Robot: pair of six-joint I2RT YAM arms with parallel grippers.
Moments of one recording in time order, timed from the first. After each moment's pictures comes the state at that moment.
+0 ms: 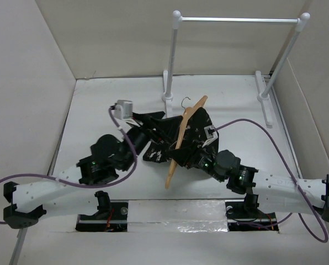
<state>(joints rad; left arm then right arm) -1.24 0.89 0.99 0.15 -0.58 -0.51 1.20 0.94 0.55 0.41 0.35 0.90</state>
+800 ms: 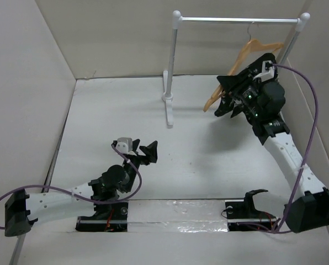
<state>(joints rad) -1.24 0.62 0.28 0.48 -0.94 -0.26 0.22 1.12 1.06 0.19 -0.23 0.81</state>
